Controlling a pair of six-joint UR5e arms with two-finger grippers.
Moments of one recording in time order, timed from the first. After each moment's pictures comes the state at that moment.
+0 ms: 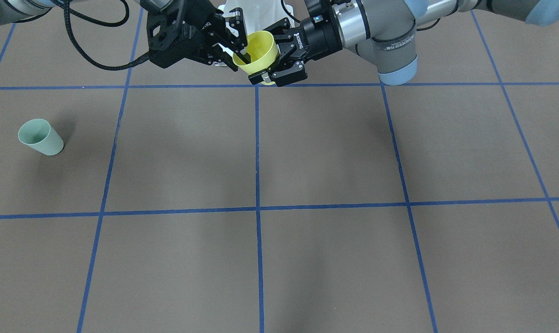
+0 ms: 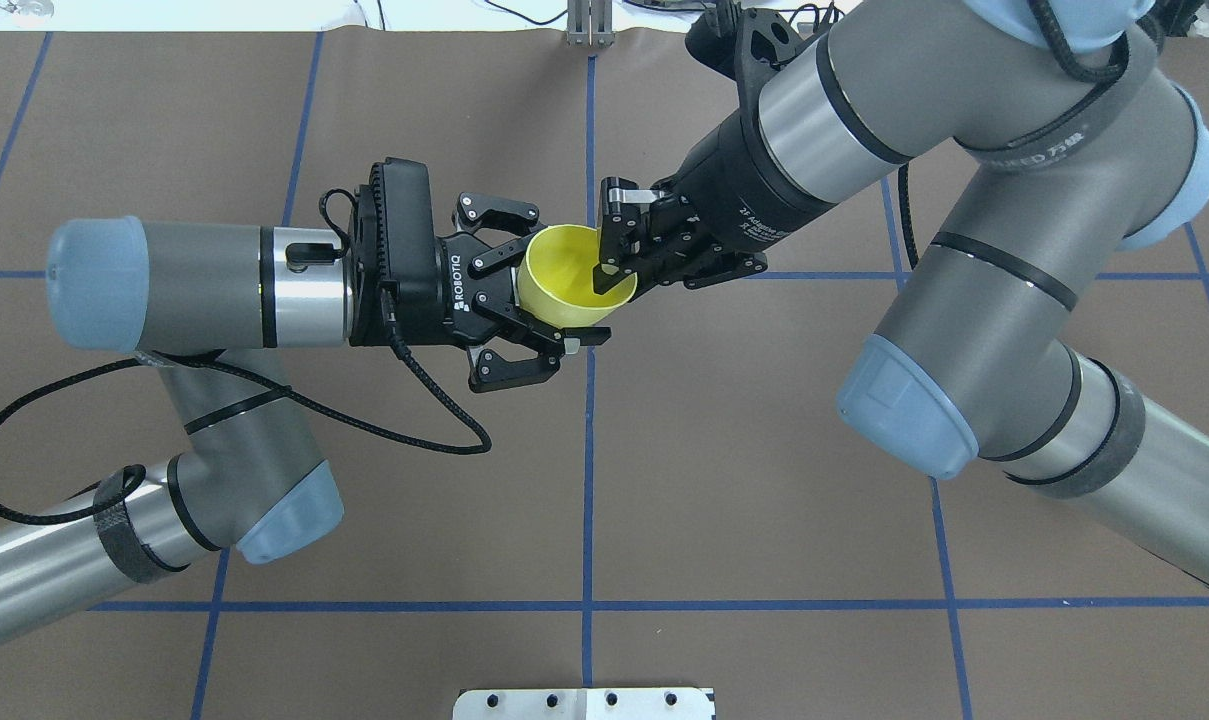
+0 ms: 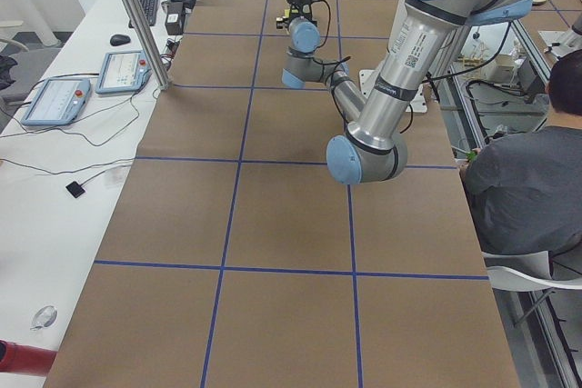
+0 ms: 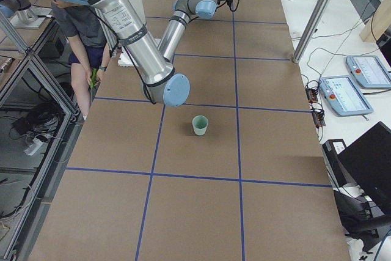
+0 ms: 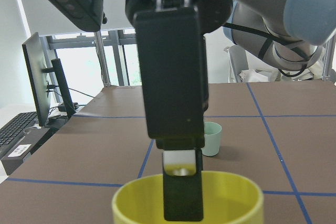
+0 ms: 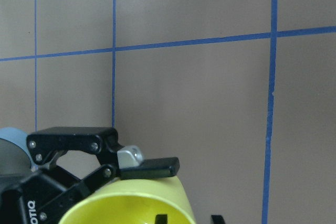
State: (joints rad) left arm -0.60 -2.12 -1.71 -2.90 -1.93 -0.20; right arm 0.76 -0.89 1.96 -1.37 2.33 1.35
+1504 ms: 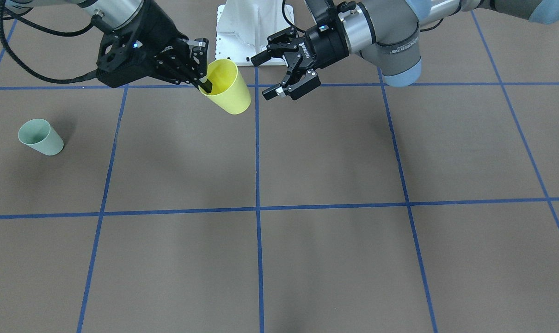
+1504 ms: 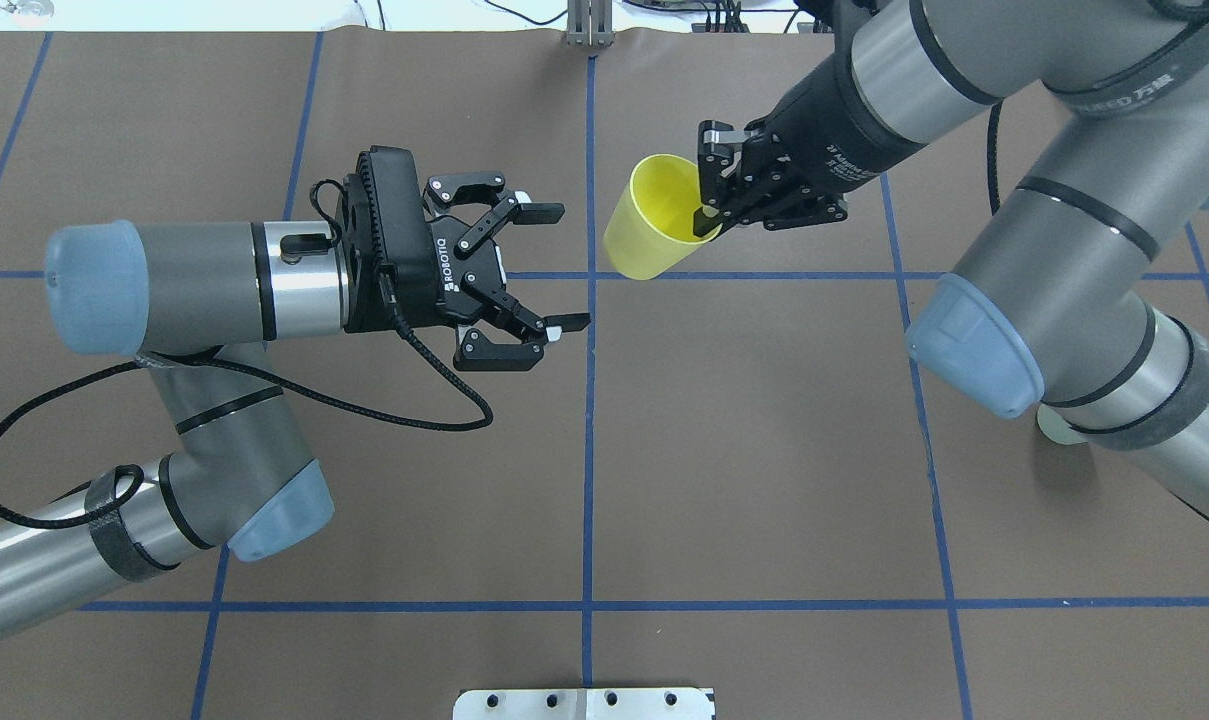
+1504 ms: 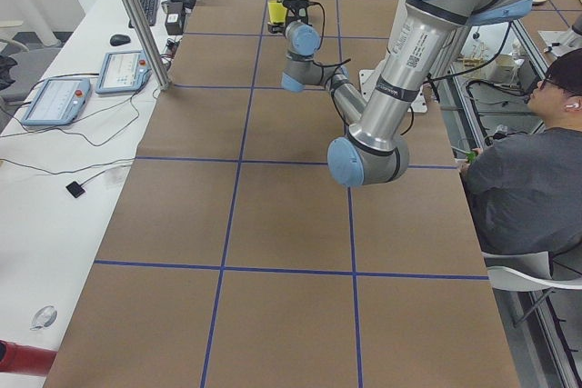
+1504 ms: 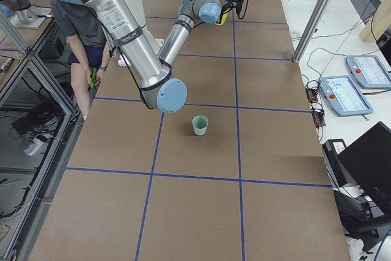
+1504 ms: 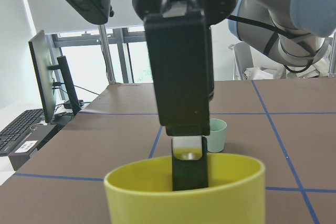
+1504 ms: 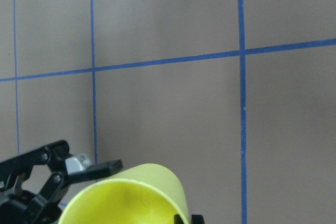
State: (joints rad) left arm -0.61 -2.10 -1.70 -2.88 -1.84 -0.20; right arm 0.88 -0.97 1.96 -1.44 2.32 1.32
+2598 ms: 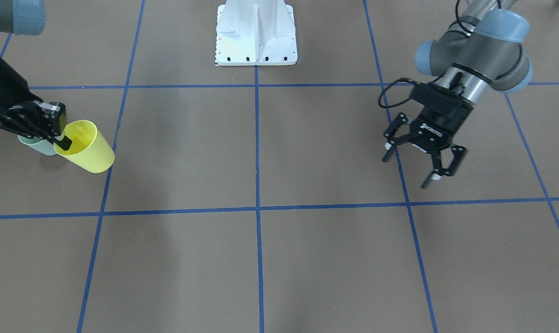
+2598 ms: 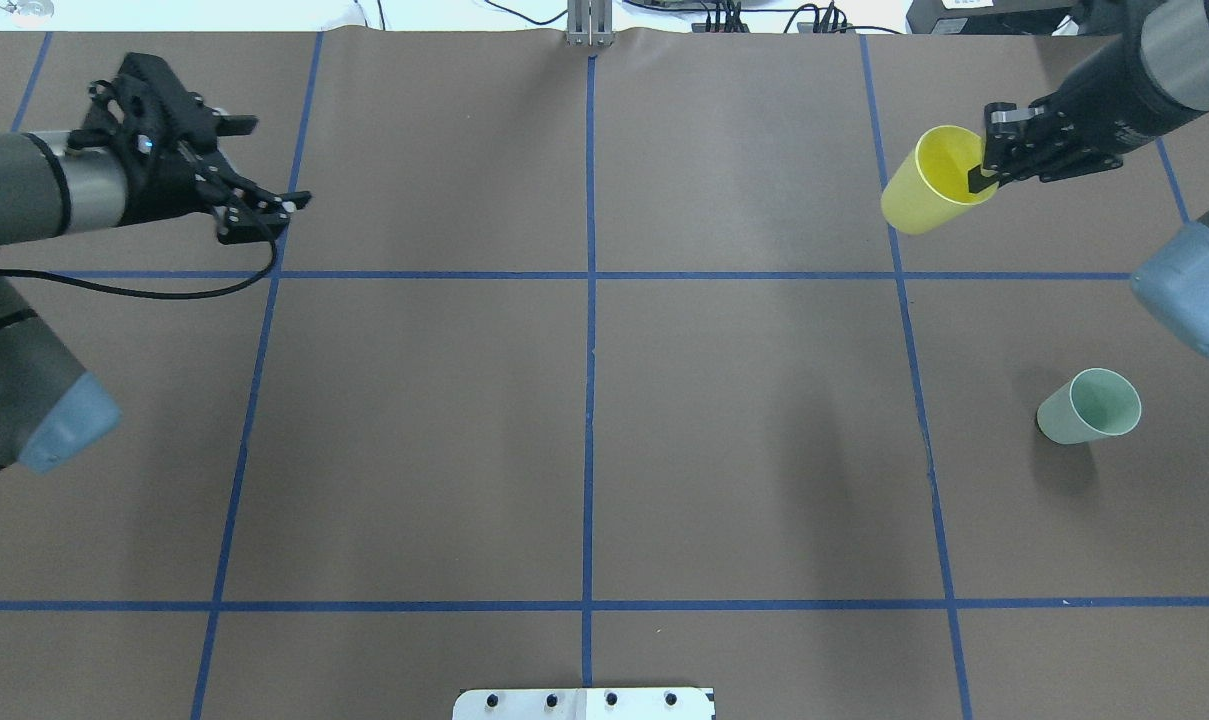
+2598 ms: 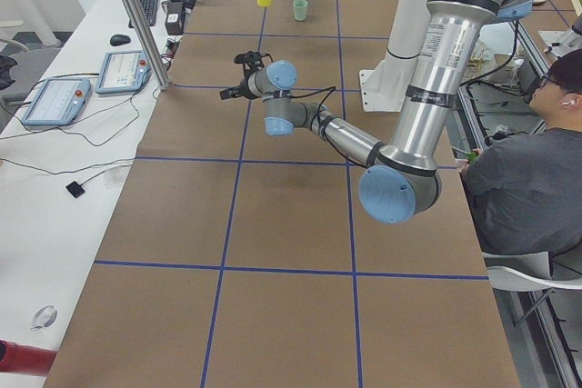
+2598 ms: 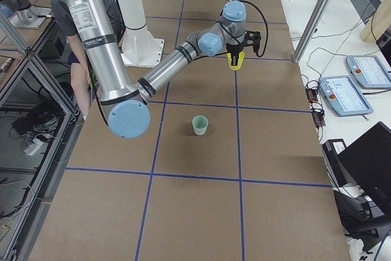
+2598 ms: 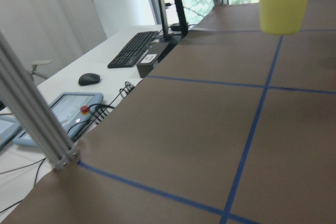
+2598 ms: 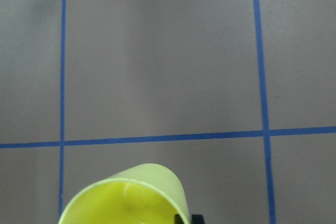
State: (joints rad) left arm -0.91 -1.80 -1.69 -2.56 -1.78 -0.18; right arm 1.13 -1.29 1.97 -1.50 2.31 0.87
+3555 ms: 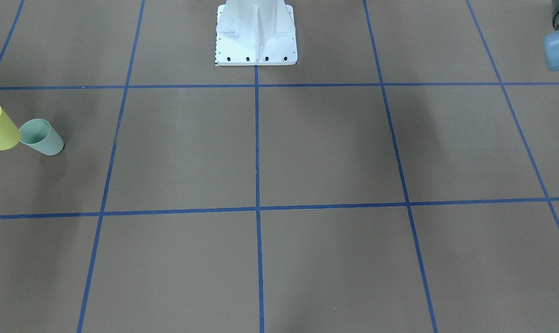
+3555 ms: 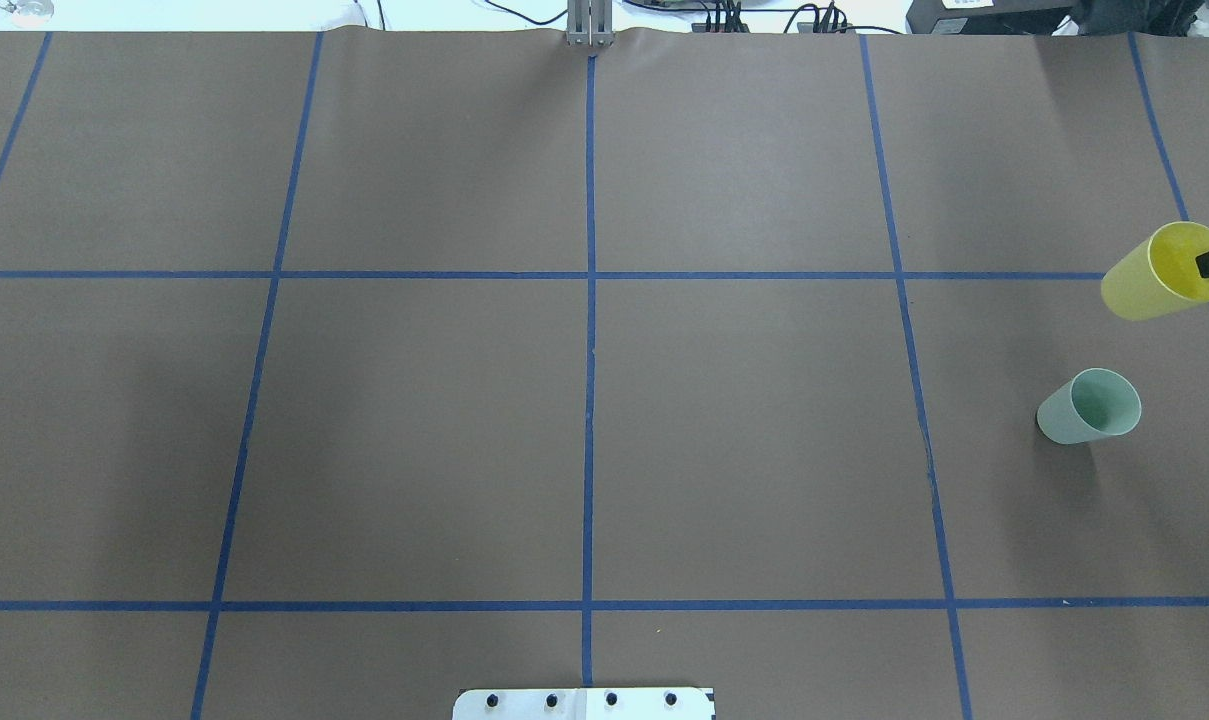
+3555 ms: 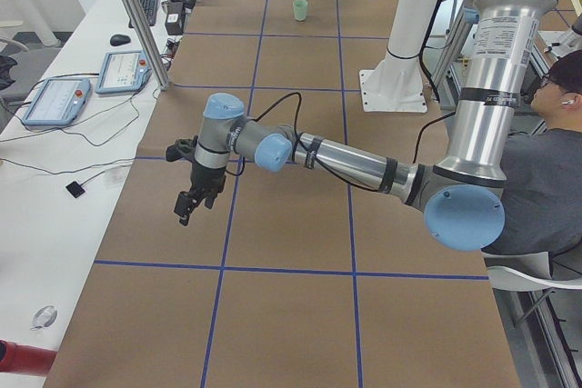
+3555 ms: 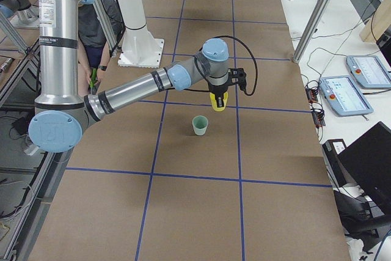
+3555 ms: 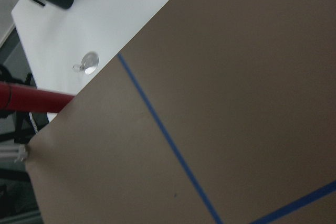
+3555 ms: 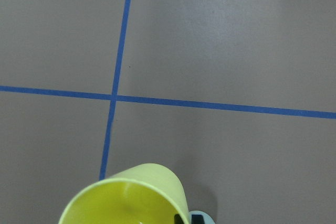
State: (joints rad) left arm -1.42 -1.71 -1.68 -1.67 -1.93 0.09; right arm 1.29 -1.64 2.04 -1.49 2.33 0.40
